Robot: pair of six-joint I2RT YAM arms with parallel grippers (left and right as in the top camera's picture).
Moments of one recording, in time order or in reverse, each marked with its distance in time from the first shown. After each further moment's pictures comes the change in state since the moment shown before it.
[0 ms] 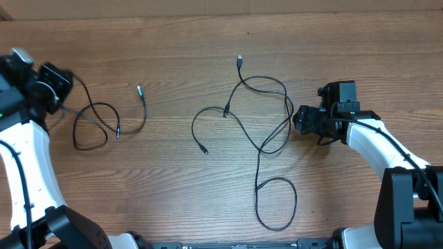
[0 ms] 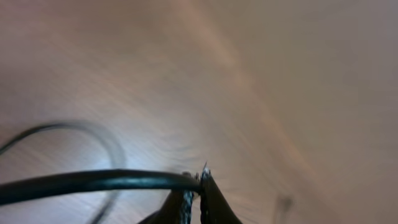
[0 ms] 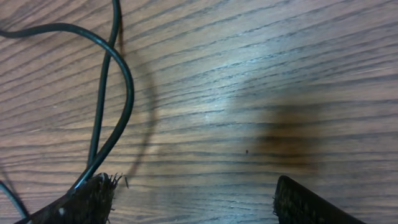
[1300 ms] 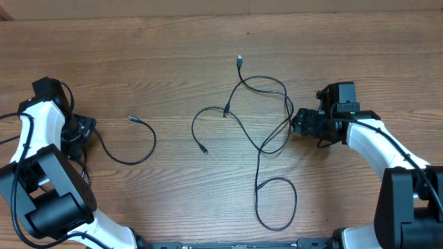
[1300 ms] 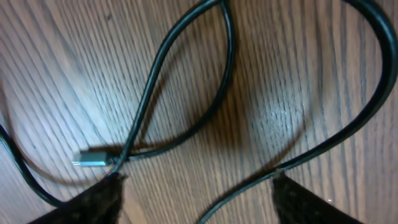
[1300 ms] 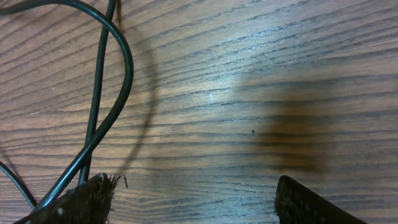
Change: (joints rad) left arm -0.043 0.321 -0.020 -0.372 -0.543 -0.339; right arm 0.000 0.000 0.000 -0.045 -0.026 0.000
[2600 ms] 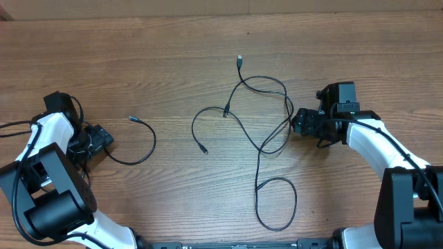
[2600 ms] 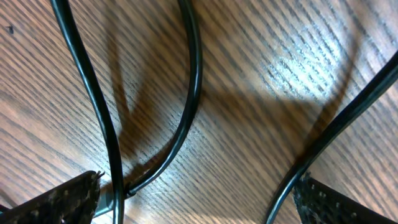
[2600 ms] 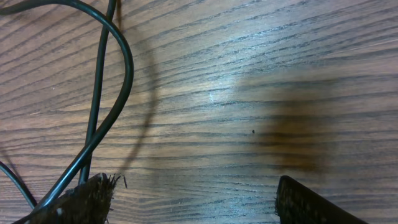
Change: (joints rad) left arm 0.004 -0.002 -0.170 0.140 0.021 0.494; right arm 0.000 0.000 0.000 -0.001 0.000 0.000
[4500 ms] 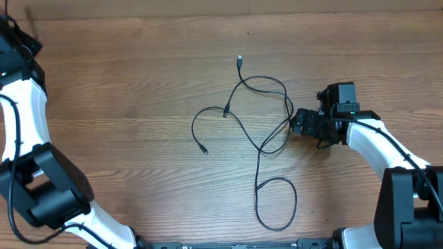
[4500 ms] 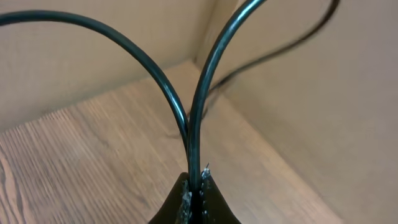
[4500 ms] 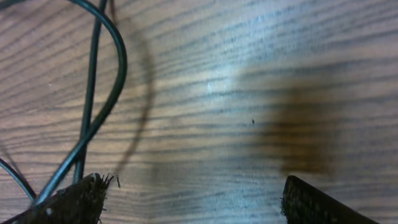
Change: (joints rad) left arm 0.007 0.096 0.518 0.621 -0.084 -0.072; right arm 0.000 0.000 0.000 -0.024 -0.007 0.026
